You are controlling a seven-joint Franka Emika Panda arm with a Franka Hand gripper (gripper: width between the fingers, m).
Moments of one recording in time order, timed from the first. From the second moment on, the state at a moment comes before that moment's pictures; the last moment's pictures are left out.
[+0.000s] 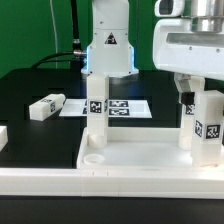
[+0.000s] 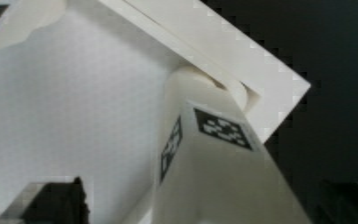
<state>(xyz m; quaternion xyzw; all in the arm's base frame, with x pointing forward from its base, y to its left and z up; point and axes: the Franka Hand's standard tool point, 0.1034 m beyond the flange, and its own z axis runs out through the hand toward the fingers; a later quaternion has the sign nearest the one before) 0.629 0.105 0.106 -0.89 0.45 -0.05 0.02</state>
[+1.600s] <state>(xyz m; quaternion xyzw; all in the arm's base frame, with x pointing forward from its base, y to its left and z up) 0.635 0.104 0.112 -1.00 -0.06 -0.06 -0.02</state>
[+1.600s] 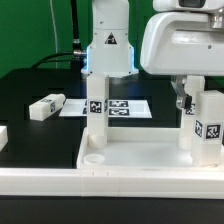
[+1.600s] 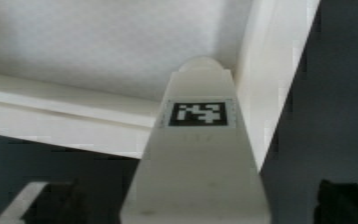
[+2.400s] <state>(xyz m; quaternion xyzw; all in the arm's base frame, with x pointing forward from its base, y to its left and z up) 0.635 0.103 0.111 -1.00 -0.03 -0.06 -0.02</state>
